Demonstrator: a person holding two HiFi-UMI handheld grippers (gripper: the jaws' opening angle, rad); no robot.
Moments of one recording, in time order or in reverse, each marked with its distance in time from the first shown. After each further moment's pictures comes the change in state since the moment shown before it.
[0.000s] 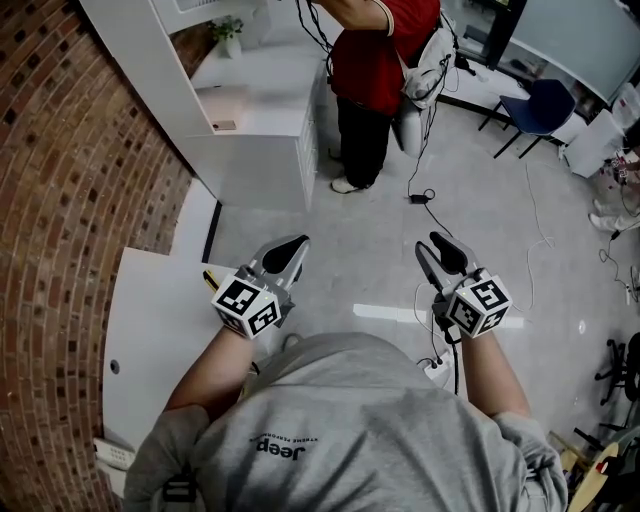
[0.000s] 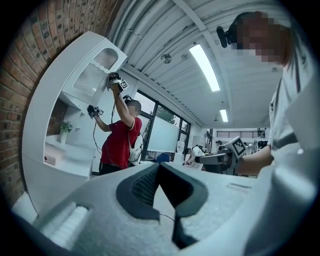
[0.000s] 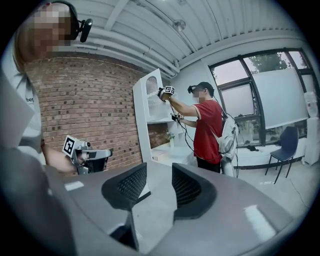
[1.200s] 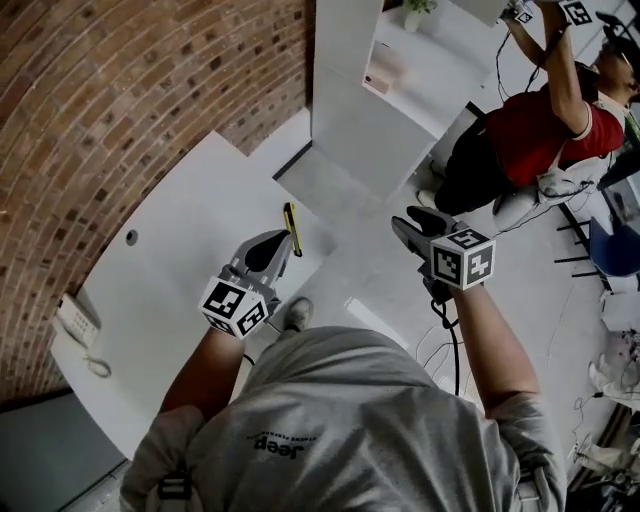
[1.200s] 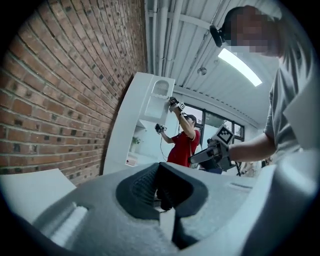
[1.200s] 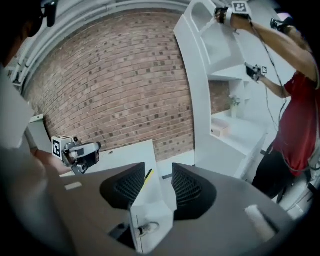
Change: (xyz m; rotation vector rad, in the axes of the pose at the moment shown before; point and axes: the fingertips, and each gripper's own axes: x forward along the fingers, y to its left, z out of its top) left arm -0.251 0.090 -0.028 -0.060 -0.130 0.640; right arm 0.232 0.217 -0.035 -0.184 0.496 0.557
